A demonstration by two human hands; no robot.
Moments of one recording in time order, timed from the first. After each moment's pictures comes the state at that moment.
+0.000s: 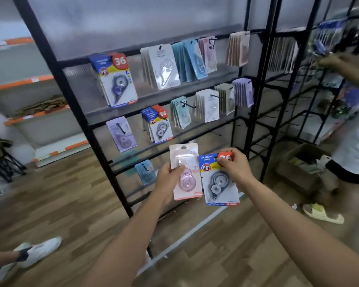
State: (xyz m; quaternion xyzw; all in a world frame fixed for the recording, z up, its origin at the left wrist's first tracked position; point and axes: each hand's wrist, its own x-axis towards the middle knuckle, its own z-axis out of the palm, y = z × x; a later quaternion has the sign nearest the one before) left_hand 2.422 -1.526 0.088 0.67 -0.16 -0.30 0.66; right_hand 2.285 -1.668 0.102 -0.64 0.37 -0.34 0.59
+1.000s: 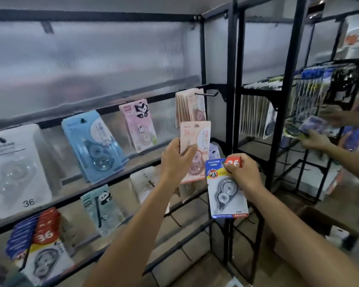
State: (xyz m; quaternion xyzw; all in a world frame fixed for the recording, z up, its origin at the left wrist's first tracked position) left_hand 2.499 -2.064 0.227 0.69 -0.41 -0.02 0.59; right_hand 2.368 -2.191 0.169 -0.65 0.35 -0.44 0.52
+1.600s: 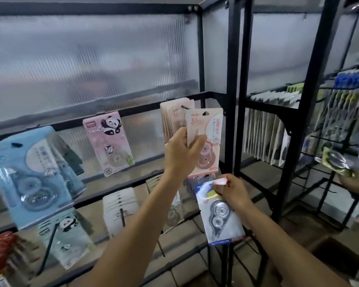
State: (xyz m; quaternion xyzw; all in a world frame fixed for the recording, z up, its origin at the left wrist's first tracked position) left_hand 2.514 -2.212 0.259 0.68 -0.42 0.11 0.59; right_hand 2.424 -2.327 0.135 -0.68 0.30 -0.30 0.60
